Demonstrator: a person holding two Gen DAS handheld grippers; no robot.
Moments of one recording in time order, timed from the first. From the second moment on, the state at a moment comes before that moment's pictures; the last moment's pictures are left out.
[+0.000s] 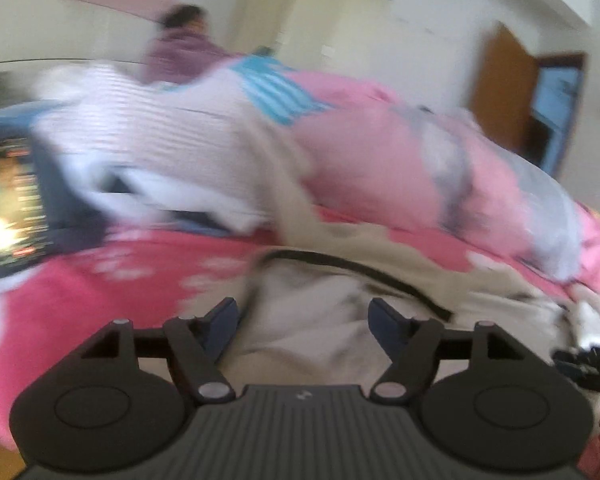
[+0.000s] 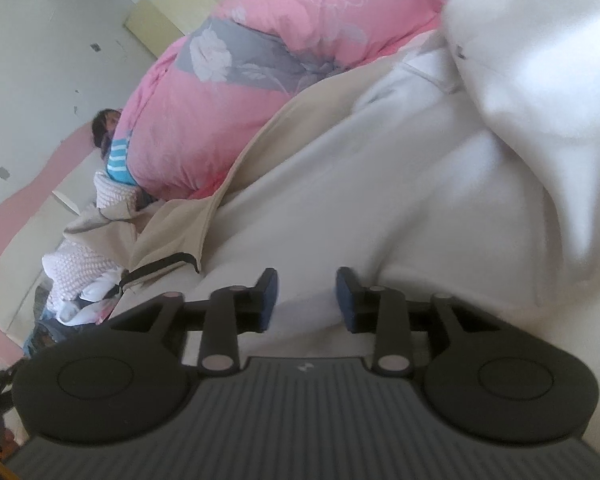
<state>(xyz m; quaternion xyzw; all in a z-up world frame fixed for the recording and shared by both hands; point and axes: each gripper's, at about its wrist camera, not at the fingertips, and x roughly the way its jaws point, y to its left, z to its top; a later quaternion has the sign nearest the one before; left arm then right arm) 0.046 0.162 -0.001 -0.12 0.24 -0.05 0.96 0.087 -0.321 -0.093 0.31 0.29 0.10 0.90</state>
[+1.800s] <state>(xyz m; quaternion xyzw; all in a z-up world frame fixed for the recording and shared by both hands) 0.207 0.099 -0.039 -0.14 0.26 -0.24 0.93 0.272 -0.191 -0.055 0.34 0.39 0.20 0.83</state>
